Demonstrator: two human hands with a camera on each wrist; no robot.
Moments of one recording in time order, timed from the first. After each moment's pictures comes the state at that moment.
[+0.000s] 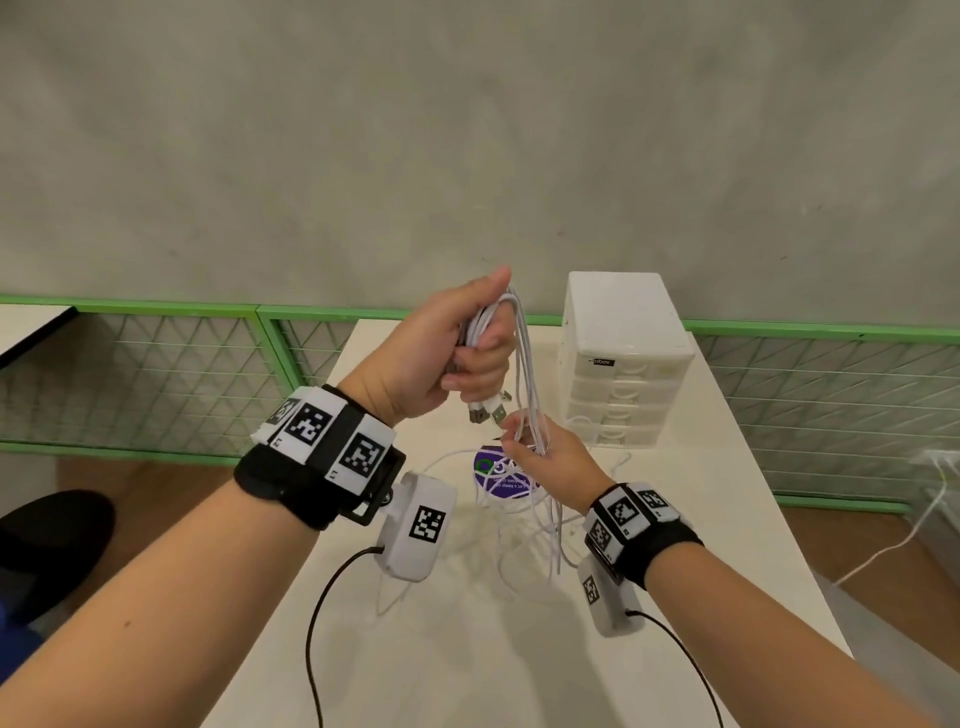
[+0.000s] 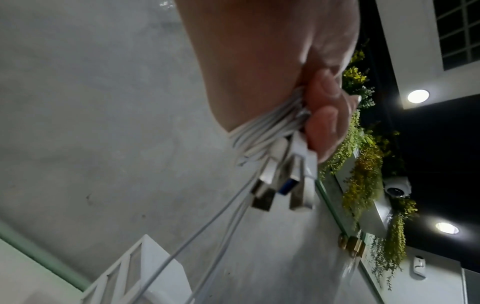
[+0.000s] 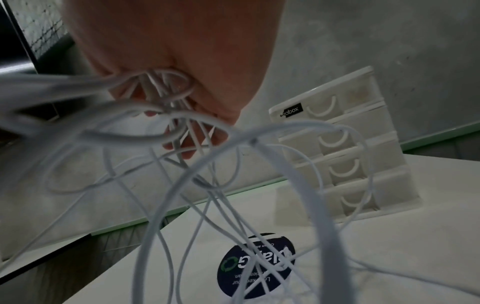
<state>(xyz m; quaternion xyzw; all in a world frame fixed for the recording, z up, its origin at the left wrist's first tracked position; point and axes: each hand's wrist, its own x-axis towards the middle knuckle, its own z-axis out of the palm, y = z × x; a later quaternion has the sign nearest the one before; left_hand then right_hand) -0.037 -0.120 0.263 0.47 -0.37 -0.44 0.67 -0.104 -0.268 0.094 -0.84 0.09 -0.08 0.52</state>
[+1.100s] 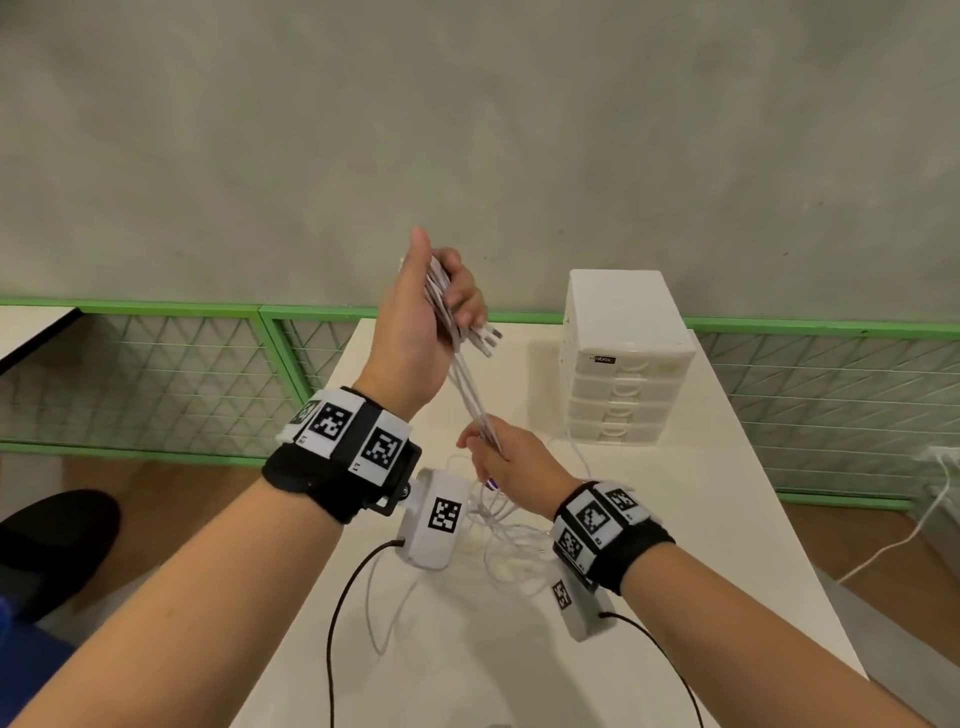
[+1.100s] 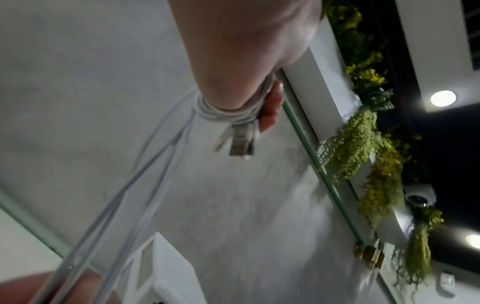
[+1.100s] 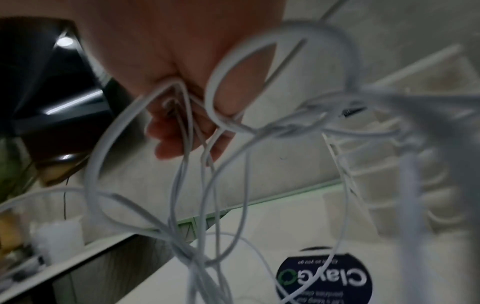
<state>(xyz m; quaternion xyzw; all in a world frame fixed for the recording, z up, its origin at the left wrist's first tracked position) -0.024 -0.136 0.252 0.40 -0.21 -0.21 0.87 -0.097 -0.229 0.110 -0.86 0.00 -0.05 0.51</state>
